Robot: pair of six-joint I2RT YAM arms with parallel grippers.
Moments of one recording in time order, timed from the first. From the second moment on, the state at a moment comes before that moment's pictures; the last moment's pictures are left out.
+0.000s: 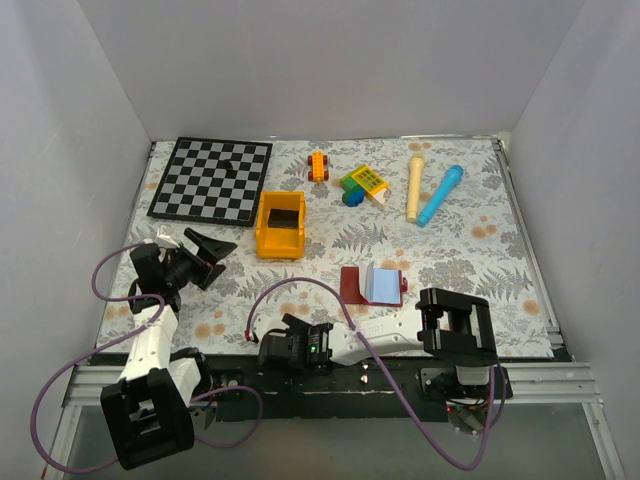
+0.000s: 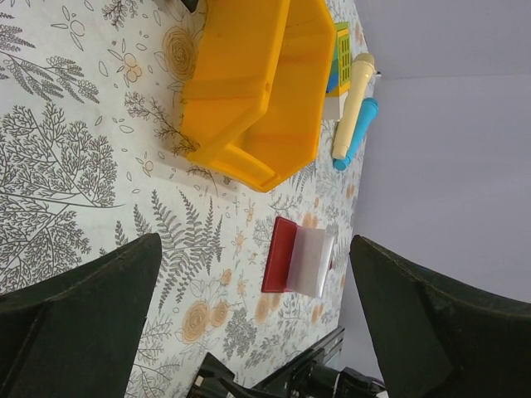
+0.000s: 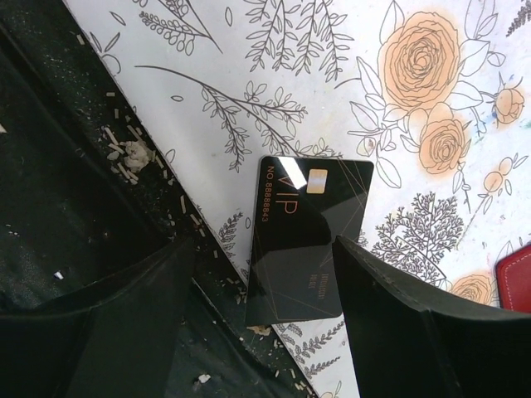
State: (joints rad) left arm 0.30 0.93 0.37 0.02 0.74 -0.85; right arm 1.57 1.86 1.15 -0.43 0.42 0.26
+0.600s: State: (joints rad) left arm 0.30 0.93 0.37 0.02 0.75 -0.85; right arm 1.54 1.86 1.15 -0.45 0.44 0.28
